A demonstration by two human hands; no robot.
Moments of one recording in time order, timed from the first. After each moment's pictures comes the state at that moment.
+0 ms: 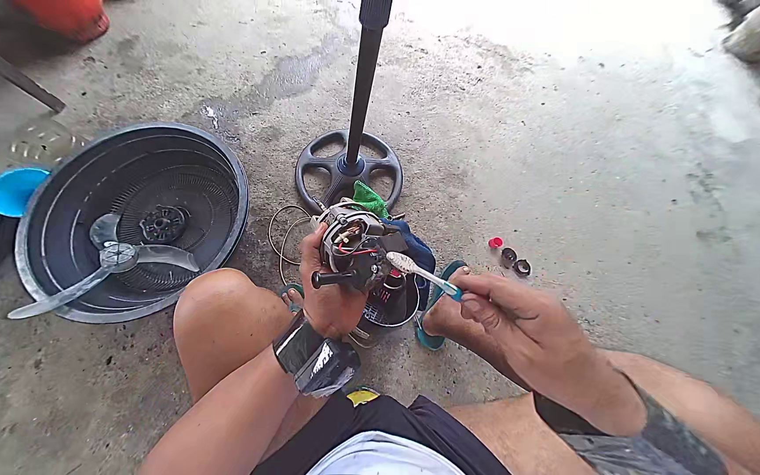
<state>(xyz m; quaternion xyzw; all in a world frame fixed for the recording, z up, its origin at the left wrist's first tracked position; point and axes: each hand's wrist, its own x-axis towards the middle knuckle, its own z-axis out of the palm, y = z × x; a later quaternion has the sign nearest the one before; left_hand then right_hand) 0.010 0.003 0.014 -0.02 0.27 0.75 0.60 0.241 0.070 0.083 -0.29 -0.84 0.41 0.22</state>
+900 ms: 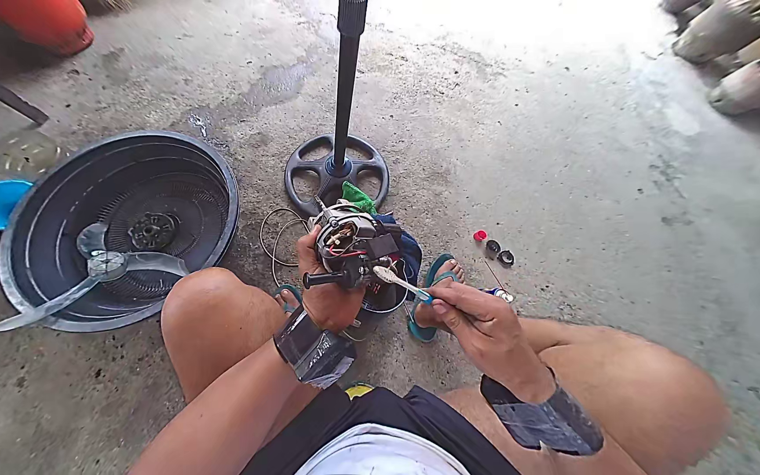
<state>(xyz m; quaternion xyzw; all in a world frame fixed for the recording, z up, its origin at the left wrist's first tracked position) 0.024 -0.006 0.003 0.02 0.22 0.76 0.62 0.260 0.032 0.030 -0.31 -0.81 0.40 0.30</state>
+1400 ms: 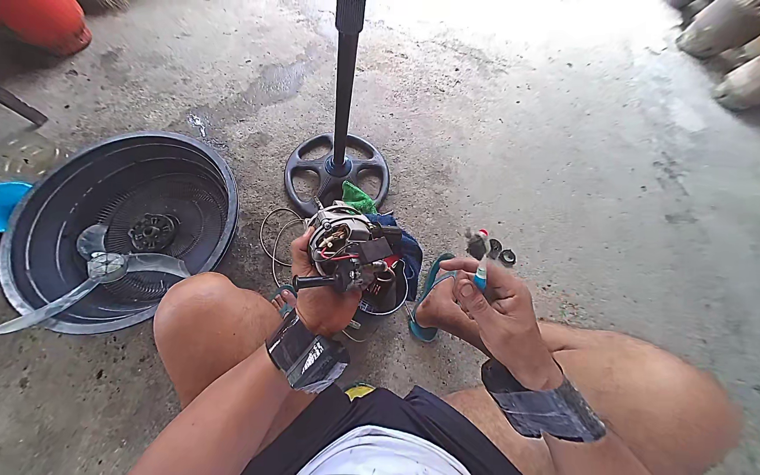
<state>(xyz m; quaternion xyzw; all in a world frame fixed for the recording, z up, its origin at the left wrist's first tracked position) 0.017 -0.011 0.002 0.02 0.19 0.74 0.64 0.253 0.049 0.042 -0.31 -0.70 0.52 0.37</state>
